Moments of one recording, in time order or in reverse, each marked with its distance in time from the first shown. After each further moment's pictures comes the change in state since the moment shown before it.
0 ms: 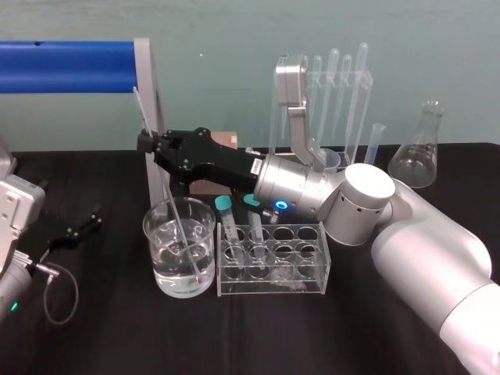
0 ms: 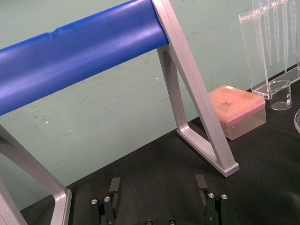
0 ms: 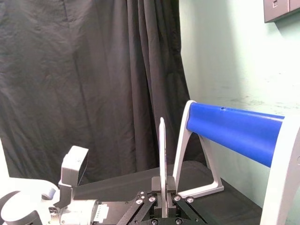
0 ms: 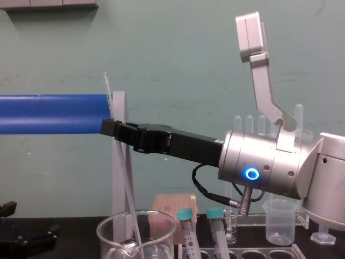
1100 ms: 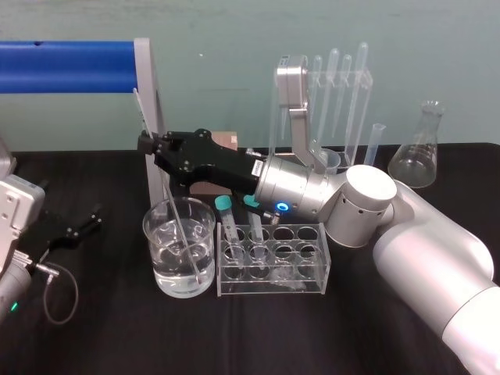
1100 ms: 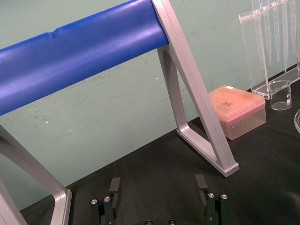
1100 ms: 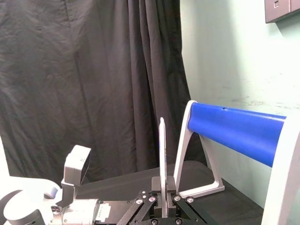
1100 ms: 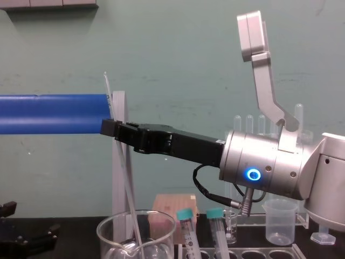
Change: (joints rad) left arm 0.000 0.000 0.000 0.000 0.000 0.000 0.000; right arm -0.010 0.008 0.000 -0.021 -0.001 0.003 -0.005
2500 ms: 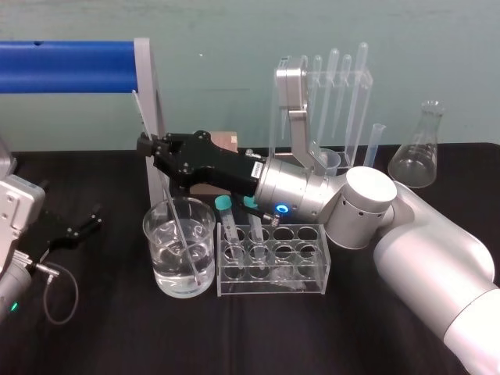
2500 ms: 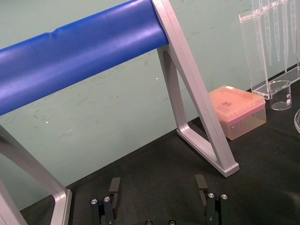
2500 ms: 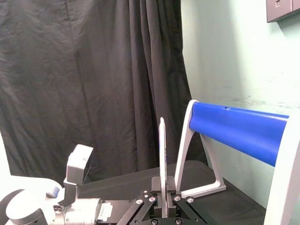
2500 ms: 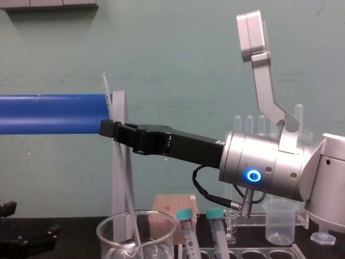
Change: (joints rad) left arm 0.000 0.000 0.000 0.000 0.000 0.000 0.000; right arm -0.008 0.006 -0.005 -0.016 0.001 0.003 -0.006
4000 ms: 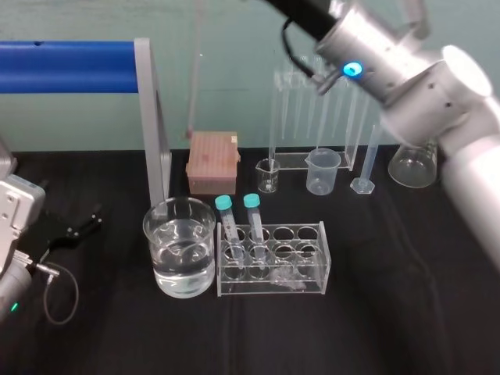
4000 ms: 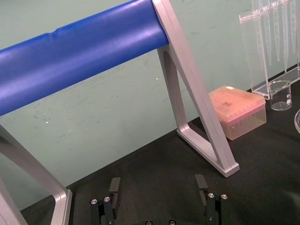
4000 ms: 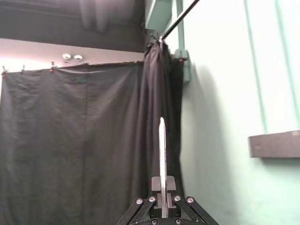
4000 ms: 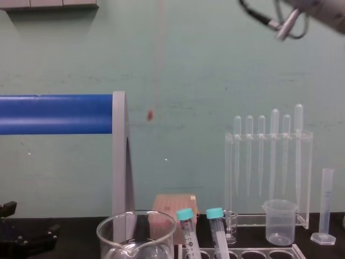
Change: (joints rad) left arm 0.000 0.000 0.000 0.000 0.000 0.000 0.000; right arm 0.056 0.084 0.185 -0.356 0.215 0.075 -0.072
